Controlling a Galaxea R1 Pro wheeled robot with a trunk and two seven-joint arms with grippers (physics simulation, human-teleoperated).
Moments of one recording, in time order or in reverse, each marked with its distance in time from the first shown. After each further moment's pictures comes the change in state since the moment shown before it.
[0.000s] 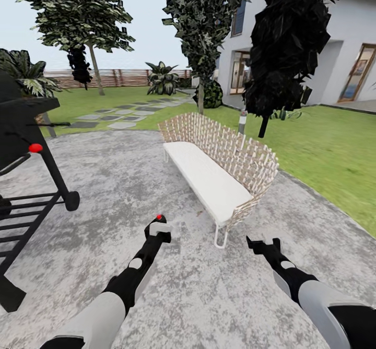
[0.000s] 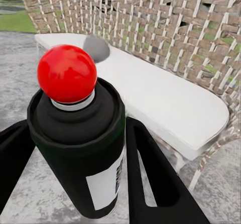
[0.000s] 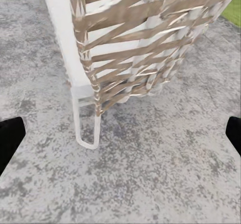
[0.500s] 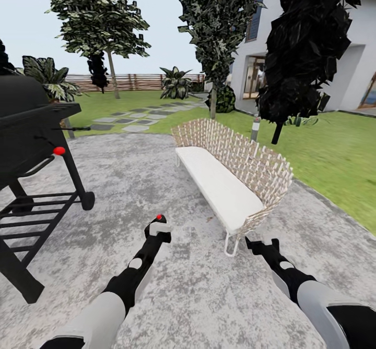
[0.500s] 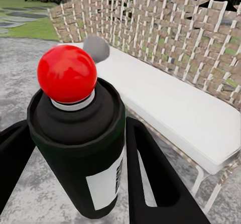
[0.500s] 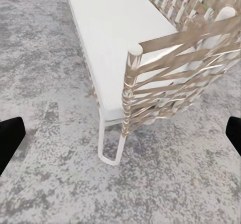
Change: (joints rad) left arm 0.000 0.000 0.000 0.000 0.000 0.000 0.000; right arm 0.001 0.007 0.000 0.003 0.000 0.000 0.000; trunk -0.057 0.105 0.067
